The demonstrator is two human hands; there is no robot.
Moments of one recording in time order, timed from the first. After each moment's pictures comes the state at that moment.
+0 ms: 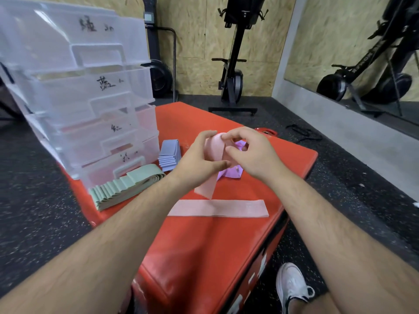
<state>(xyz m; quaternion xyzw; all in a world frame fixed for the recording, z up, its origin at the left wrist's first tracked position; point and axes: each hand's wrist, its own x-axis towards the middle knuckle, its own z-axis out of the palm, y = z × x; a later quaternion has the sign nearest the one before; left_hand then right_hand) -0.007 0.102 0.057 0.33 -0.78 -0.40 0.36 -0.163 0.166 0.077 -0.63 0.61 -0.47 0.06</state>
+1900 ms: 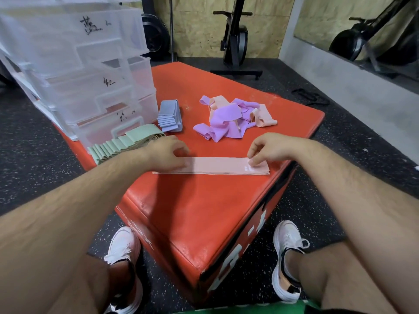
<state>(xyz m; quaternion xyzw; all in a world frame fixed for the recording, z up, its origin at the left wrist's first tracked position) 0.067 0.061 -0.013 0.37 -0.92 -0.13 0.02 -0.231 0.184 0.014 -0.57 0.76 -0.08 0.28</state>
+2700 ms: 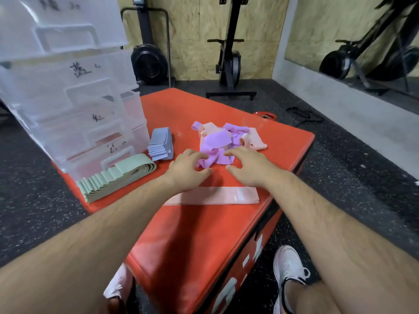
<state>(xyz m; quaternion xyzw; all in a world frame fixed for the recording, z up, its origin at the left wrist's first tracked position) -0.018 0.074 -0.016 0.41 -0.87 -0.21 0.18 -0.215 0.169 0.008 -0.64 0.74 -0.17 0.08</state>
